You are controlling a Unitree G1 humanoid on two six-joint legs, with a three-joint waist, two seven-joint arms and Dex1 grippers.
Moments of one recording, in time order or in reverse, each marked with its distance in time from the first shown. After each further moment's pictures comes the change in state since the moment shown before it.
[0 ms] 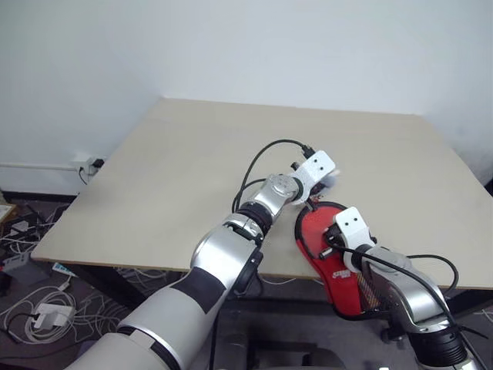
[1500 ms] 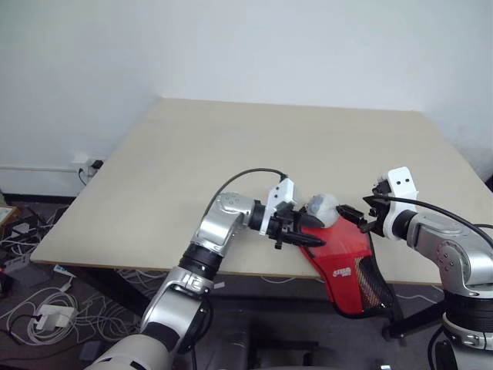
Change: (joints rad) left arm 0.567 0.286 -0.126 -1.063 -0.347 0.406 -0.859; right arm -0.216 -0.112 -0.349 0.026 0.241 0.213 0.166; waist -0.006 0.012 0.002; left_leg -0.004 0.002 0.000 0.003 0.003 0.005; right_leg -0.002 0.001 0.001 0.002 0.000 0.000
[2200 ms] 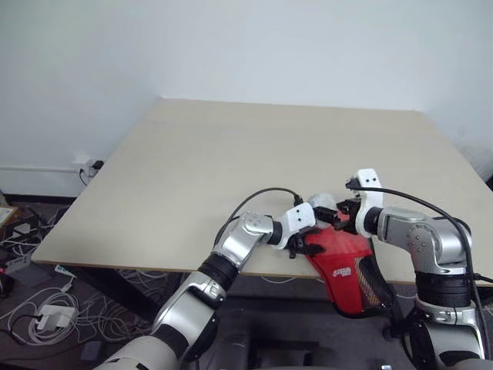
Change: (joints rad) left arm -0.007 -0.073 -0.142 0.266 0.196 -0.239 0.386; right arm -0.144 0.127 0.074 0.197 0.049 0.092 -0.040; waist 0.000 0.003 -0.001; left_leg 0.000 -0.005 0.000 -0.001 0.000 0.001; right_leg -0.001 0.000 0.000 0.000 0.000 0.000
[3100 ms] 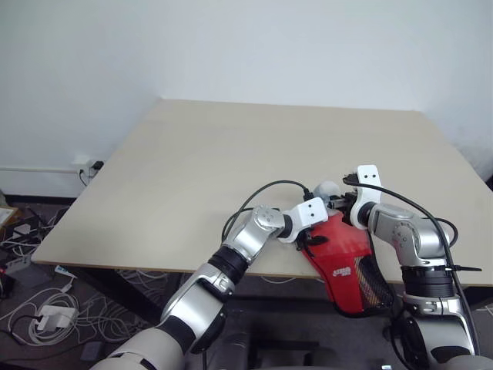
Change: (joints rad) left arm -0.066 -0.032 -0.051 0.005 0.085 0.108 0.114; right arm -0.030 0.061 -0.002 0.169 -0.086 -0.250 -0.133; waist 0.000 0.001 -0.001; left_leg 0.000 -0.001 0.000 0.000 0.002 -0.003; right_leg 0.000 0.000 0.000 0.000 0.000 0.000
